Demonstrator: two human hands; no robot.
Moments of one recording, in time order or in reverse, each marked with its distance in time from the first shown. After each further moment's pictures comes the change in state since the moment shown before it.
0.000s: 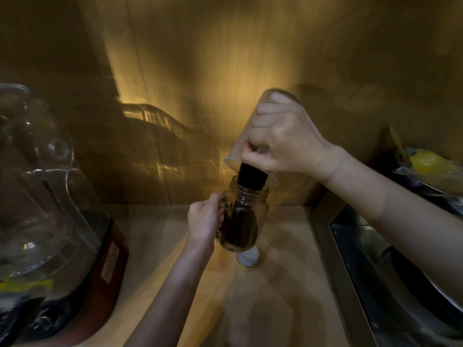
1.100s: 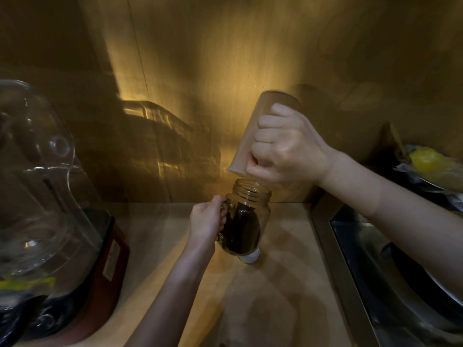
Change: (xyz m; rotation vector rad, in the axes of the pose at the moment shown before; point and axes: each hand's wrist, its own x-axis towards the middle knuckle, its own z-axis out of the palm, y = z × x) left_hand -0.001 -0.004 -0.003 0.038 -0.021 -0.042; right_hand -0.009 -0.008 0.001 -0.049 0.021 -0.218
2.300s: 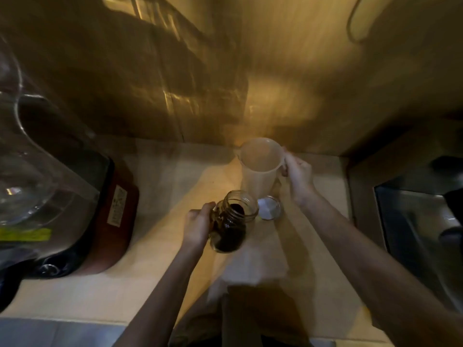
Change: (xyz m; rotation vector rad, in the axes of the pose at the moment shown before) left_hand 0.036 -0.135 -0.058 0.203 0.187 -0.304; right_hand -0.129 -0.075 0.208 1.199 0.216 2.124
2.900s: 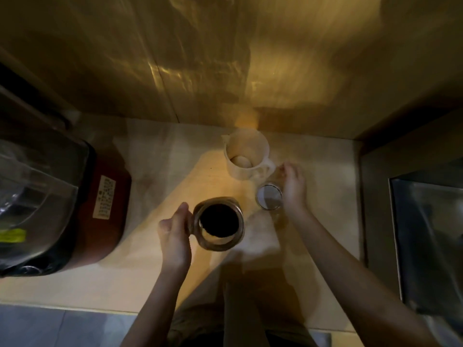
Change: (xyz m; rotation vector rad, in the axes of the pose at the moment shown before) left_hand -0.010 -0.033 -0.014 -0.300 0.152 0.221; right_hand 0.005 0.071 -0.002 -0.154 0.152 0.048
